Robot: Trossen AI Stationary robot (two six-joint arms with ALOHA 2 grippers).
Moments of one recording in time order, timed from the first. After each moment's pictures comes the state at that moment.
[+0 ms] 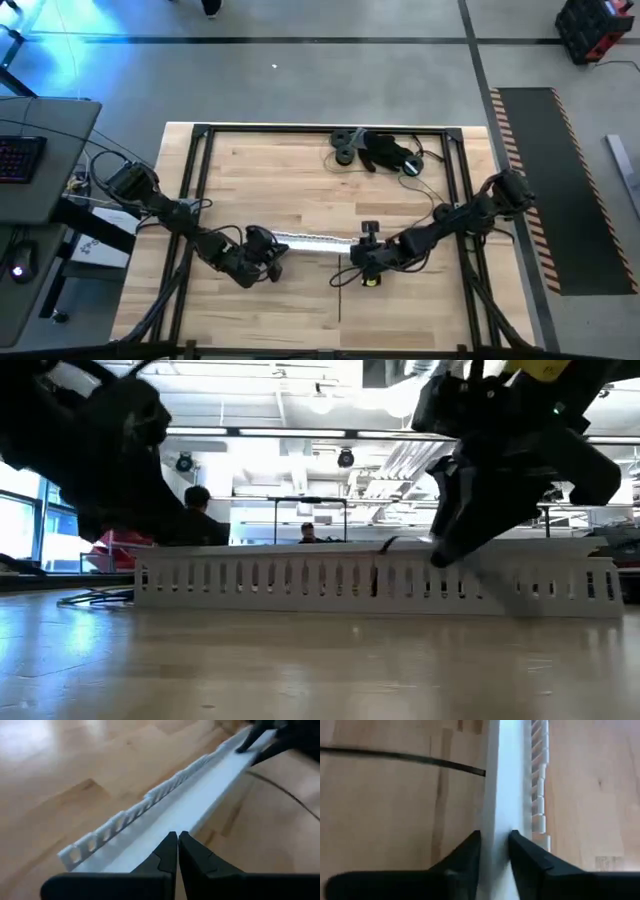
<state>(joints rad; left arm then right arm) -0.63 1.56 0.59 0.15 -0.87 -1.05 0.43 1.72 0.95 -0.32 0.40 0.21</state>
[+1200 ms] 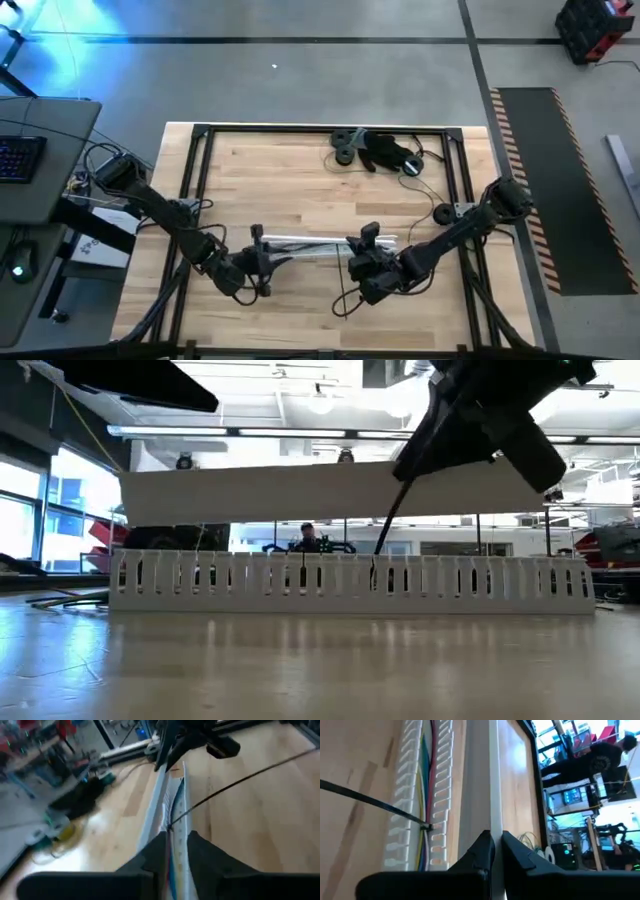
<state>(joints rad) -0.69 1.42 0.73 0.09 -0.91 -0.09 0.56 1.78 1.12 -0.43 0.95 -0.05</state>
